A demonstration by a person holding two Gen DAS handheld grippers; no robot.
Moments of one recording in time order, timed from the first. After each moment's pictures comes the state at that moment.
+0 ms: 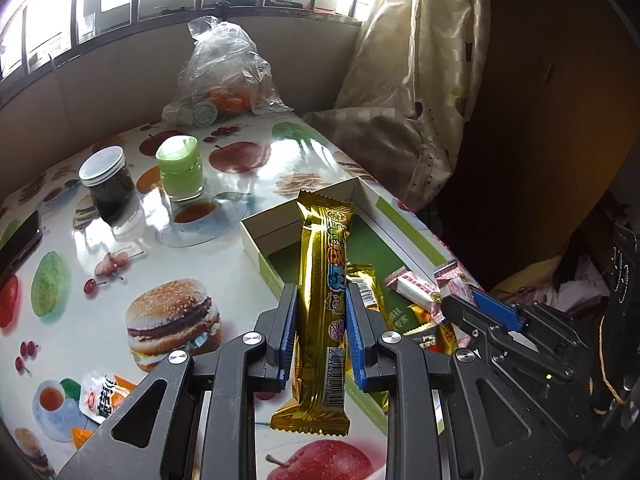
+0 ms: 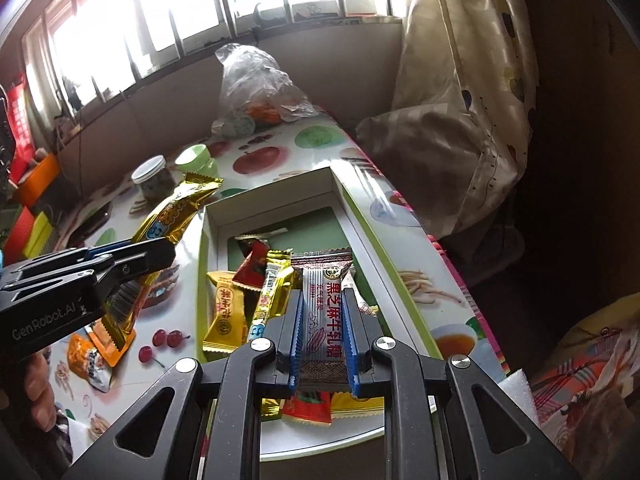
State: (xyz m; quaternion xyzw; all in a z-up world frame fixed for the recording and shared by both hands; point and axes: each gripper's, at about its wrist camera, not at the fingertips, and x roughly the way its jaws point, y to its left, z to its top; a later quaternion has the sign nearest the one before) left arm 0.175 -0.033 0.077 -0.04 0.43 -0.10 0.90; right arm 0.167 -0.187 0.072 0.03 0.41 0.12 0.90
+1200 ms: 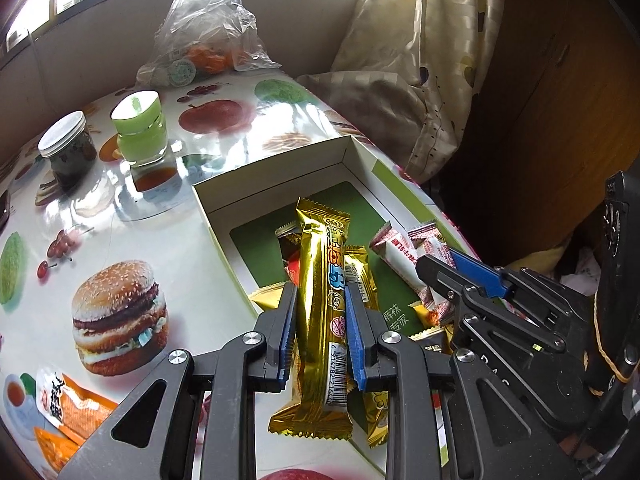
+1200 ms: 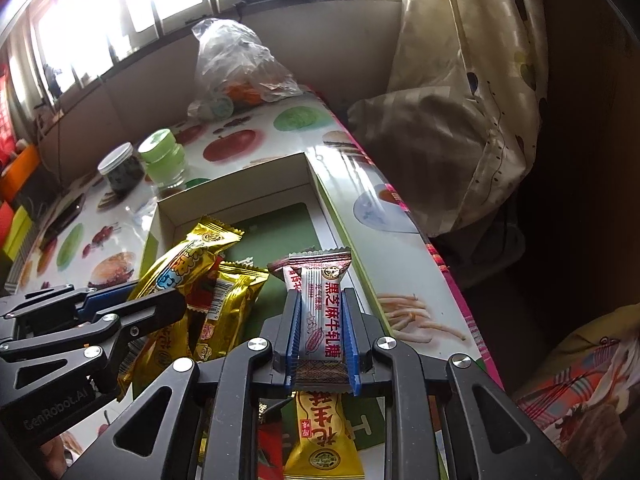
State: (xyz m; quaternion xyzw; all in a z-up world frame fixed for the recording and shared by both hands) left arm 0.202 -0.059 0.036 -0.05 0.47 -0.10 0.87; right arm 0.215 -0.193 0.039 0.01 0.44 0.11 0.89
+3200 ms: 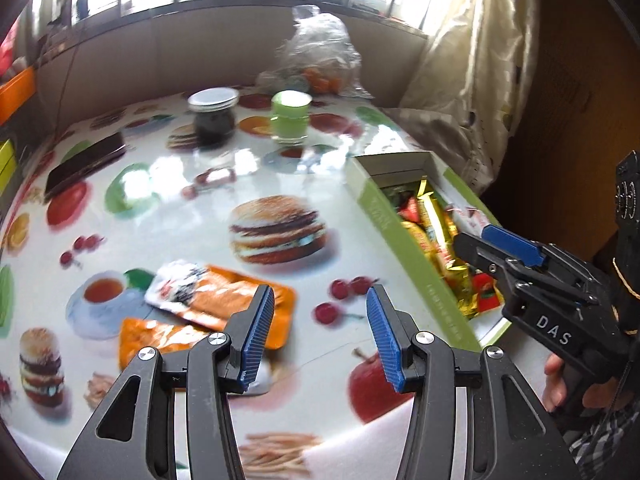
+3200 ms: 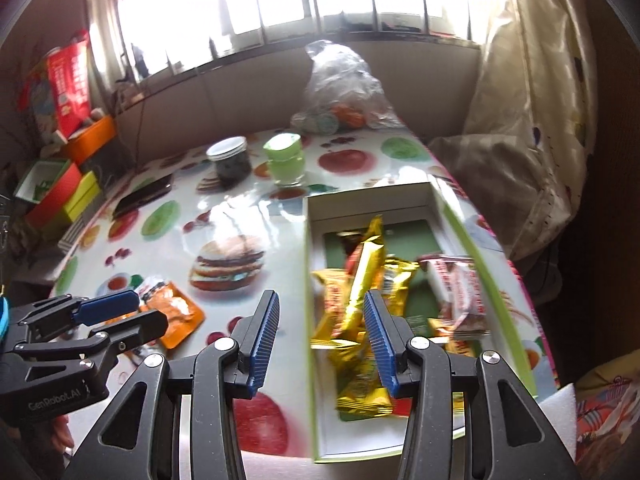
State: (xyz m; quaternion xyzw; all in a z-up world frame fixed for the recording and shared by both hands) left arm 0.082 0.046 0.061 -0.09 0.43 0.00 0.90; right arm 0.141 -0.117 0.081 -0.02 0.39 0.23 0.89
